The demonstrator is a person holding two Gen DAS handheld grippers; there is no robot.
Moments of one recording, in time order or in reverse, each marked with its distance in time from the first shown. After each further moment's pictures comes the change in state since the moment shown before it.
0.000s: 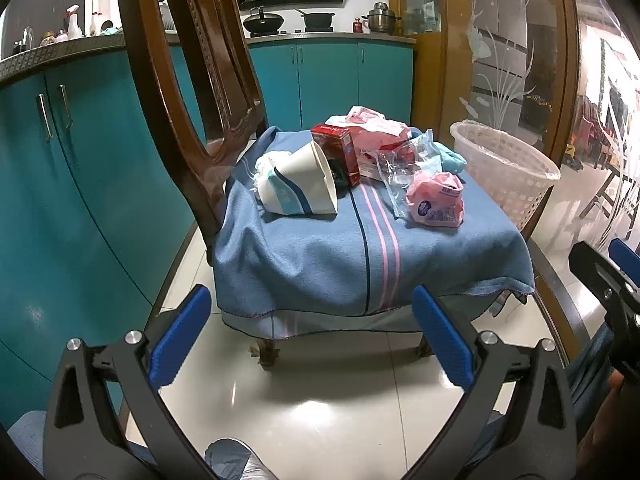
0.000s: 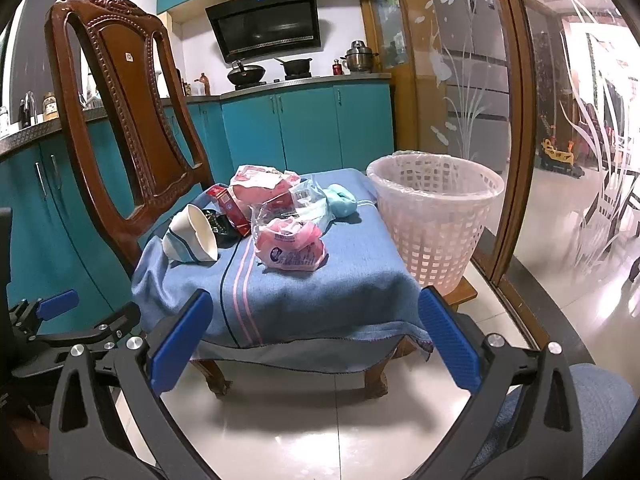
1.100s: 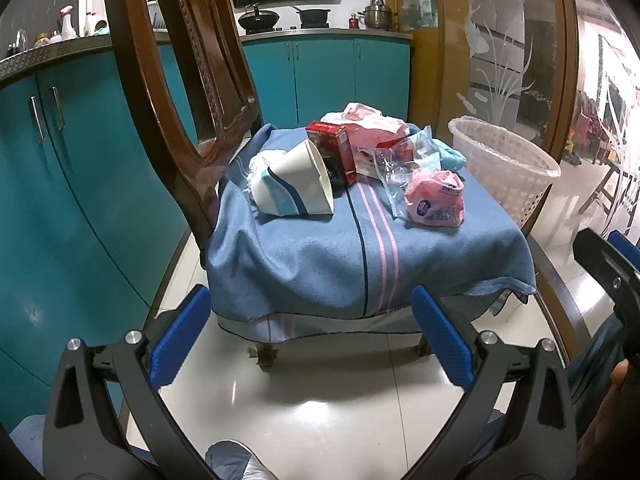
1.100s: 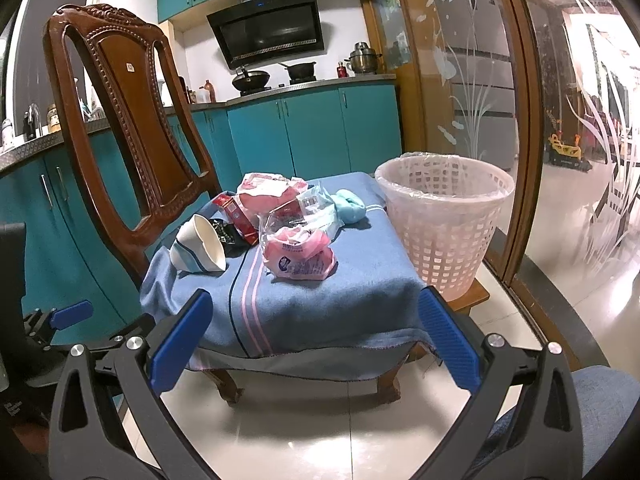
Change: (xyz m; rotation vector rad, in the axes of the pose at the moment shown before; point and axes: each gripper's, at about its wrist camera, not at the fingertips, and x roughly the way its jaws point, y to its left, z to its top) left arm 0.010 -0.004 0.001 0.007 0.011 -0.008; right arm 0.006 -0.003 0.006 0.026 -0.020 0.045
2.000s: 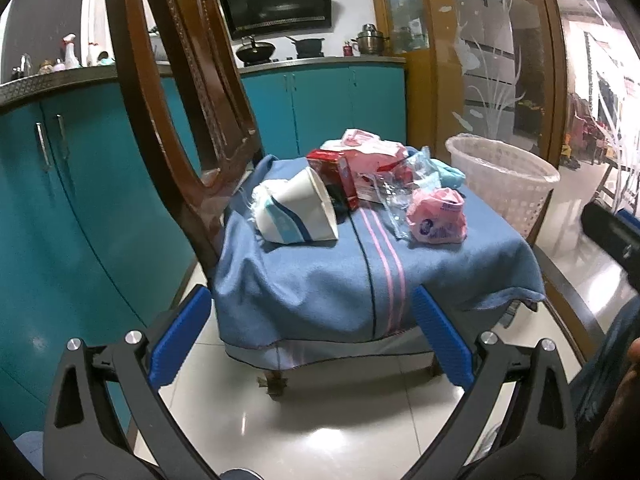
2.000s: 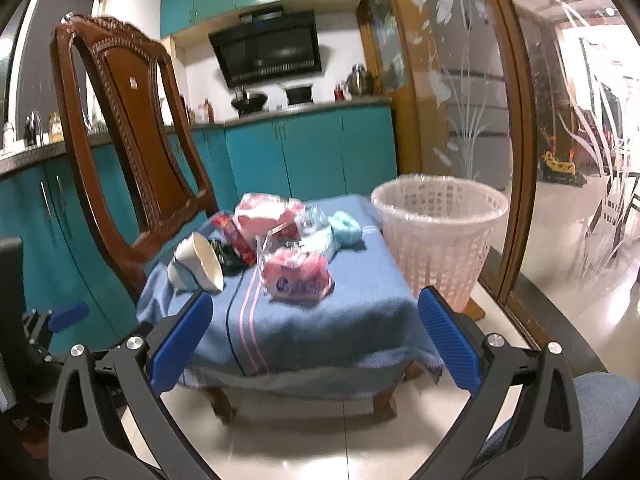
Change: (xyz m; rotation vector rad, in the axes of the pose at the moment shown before) left arm -0.005 0.000 -0.007 0.049 -0.132 0.029; right arm -0.009 0.001 -0.004 -0.003 -0.125 -0.011
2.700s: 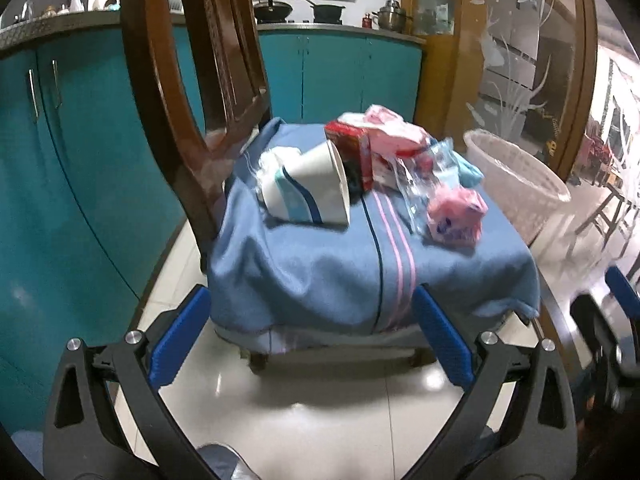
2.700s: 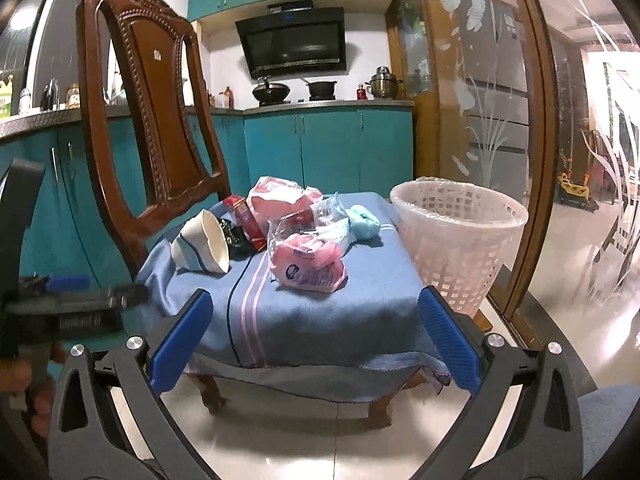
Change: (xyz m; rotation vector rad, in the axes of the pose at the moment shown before) left arm 0.037 0.025 0.017 -0.119 0.144 -0.042; right arm 0.020 0.012 -0.015 -0.114 0.055 0.041
